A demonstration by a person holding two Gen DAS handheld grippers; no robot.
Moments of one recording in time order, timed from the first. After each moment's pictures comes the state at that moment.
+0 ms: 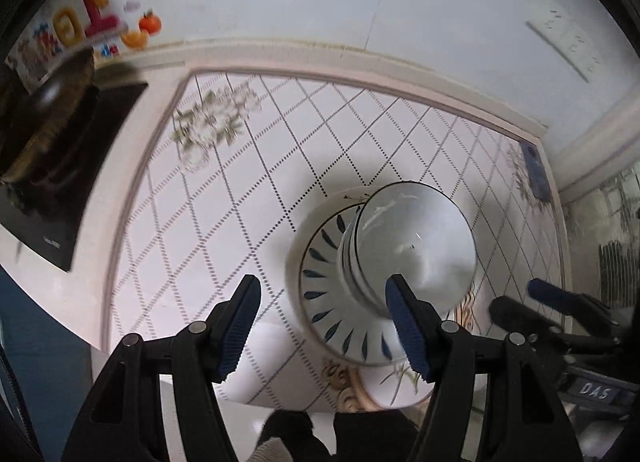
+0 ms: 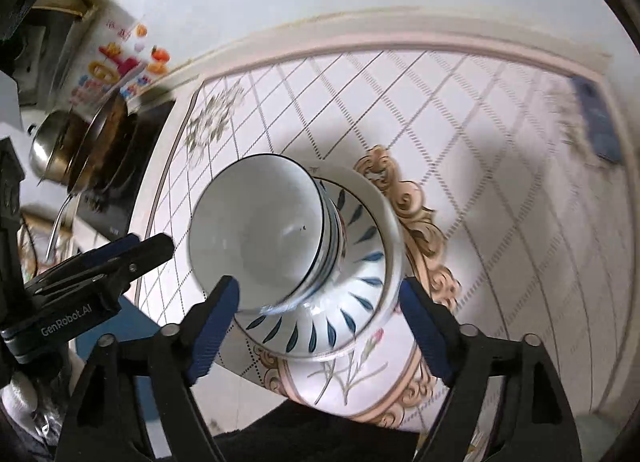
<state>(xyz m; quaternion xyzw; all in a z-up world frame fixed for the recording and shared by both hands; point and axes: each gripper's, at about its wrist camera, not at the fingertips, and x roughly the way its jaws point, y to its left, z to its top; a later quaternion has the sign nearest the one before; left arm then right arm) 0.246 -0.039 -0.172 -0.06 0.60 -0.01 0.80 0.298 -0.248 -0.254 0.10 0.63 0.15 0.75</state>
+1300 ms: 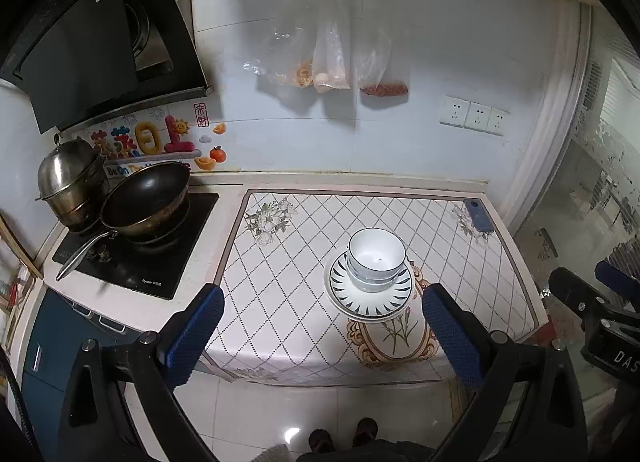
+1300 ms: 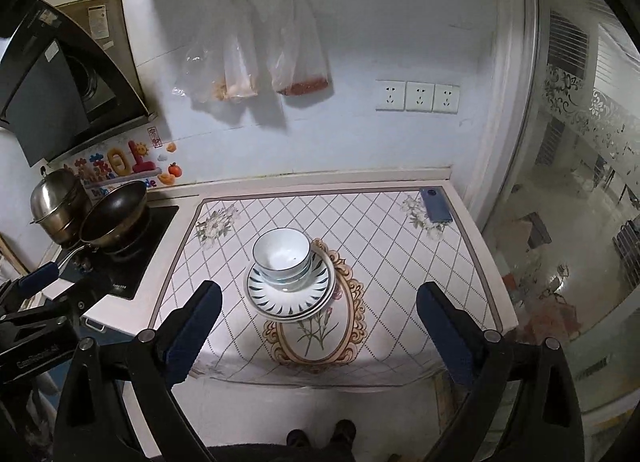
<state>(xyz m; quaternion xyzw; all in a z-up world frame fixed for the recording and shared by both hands) 0.039 -0.027 0.030 -0.01 0.41 -0.01 0.91 0.011 -0.234 0.026 0.04 0.41 -0.01 0.91</state>
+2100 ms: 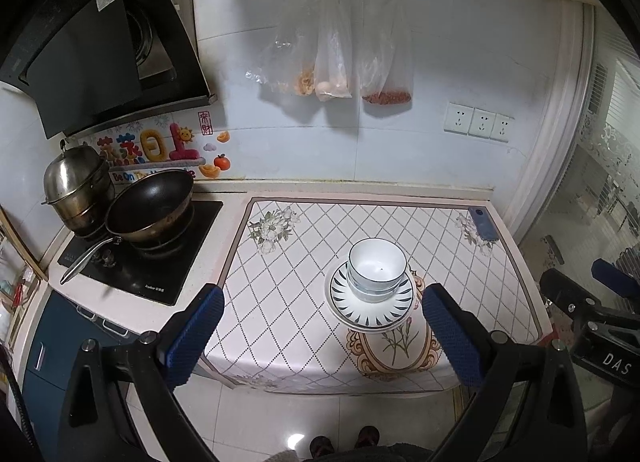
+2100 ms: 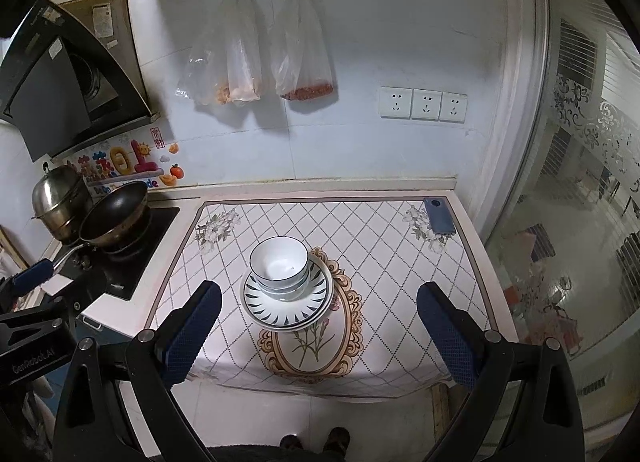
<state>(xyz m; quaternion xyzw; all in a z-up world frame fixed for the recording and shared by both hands) 0.042 -0.033 0.034 0.00 0.40 0.00 0.92 0.031 -0.239 0.021 0.03 0.40 0.00 0.92</state>
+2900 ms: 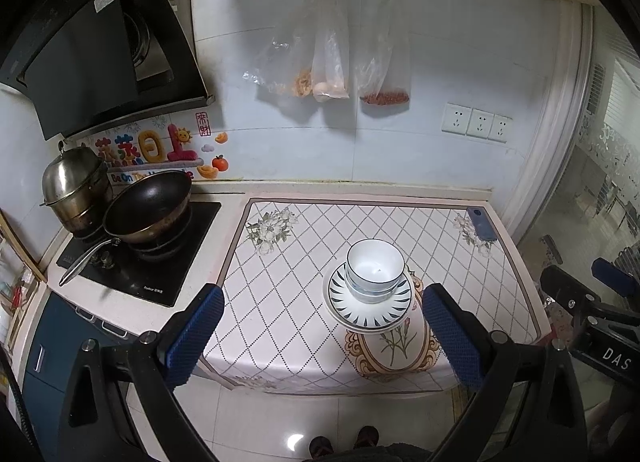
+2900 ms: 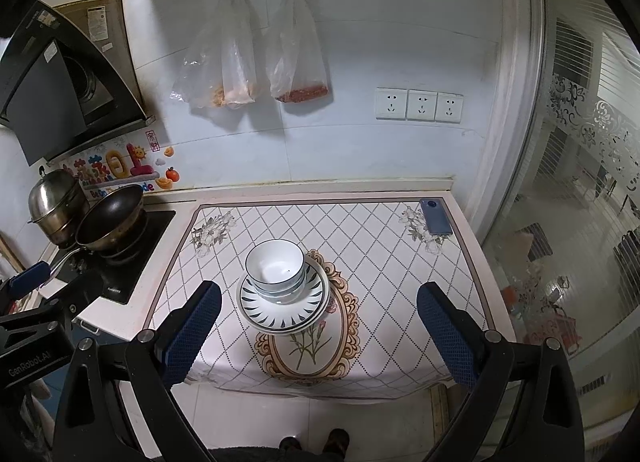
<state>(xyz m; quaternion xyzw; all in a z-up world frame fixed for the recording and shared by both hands) 0.049 -0.028 0.034 0.00 0.40 -0.01 0.92 0.032 -0.239 0.020 0.04 0.40 0.00 0.92</state>
